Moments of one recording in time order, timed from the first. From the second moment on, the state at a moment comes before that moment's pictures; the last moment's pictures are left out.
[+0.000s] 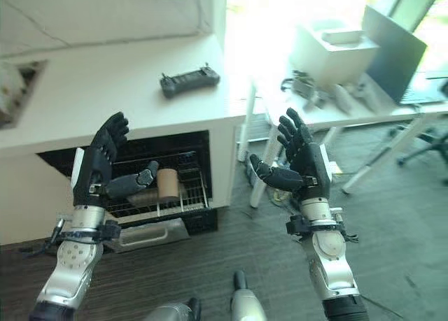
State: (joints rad) left arm -0.02 0.44 -0.08 0.01 -0.14 -0.42 0.21; right arm -0.05 -0.43 0.05 0.00 0.49 -0.34 -0.01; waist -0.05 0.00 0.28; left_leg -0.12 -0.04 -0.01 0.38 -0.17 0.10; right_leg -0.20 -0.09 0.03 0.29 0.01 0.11
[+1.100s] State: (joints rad) left arm -0.02 0.40 -0.22 0.14 -0.39 -0.23 0.01; right arm 0.03 -0.40 0.15 0.16 0.47 -0.23 -0.09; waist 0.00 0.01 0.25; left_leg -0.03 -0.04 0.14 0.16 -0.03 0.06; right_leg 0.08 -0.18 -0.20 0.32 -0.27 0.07
